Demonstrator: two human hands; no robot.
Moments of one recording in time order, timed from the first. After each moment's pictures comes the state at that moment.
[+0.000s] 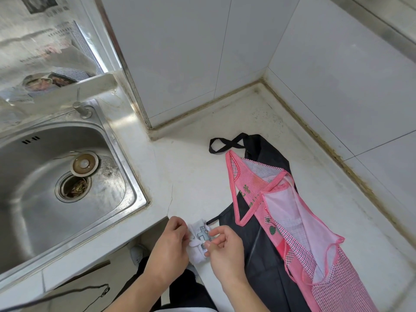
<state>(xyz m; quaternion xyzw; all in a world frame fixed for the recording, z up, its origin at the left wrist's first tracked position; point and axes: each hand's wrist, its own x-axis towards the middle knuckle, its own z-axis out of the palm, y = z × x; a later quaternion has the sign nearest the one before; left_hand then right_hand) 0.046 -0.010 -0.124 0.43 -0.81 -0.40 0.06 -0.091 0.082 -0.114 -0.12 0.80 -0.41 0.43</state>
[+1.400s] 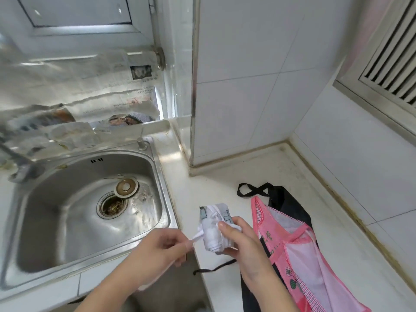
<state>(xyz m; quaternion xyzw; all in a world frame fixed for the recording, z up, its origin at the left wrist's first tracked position) 0.121 -0.069 0.026 0.46 -0.61 -0.64 0.12 -0.098 0.007 0.014 -0.20 0.62 -0.50 0.57</state>
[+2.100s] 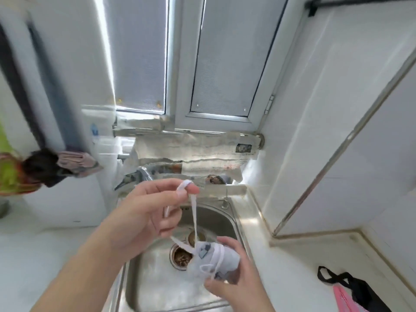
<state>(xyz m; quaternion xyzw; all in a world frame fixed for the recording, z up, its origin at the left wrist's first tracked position) 0.450 -0.185 0.227 0.28 -0.49 -0.72 0.40 0.214 -0.098 0.115 -0.48 0.58 -0.41 0.52</state>
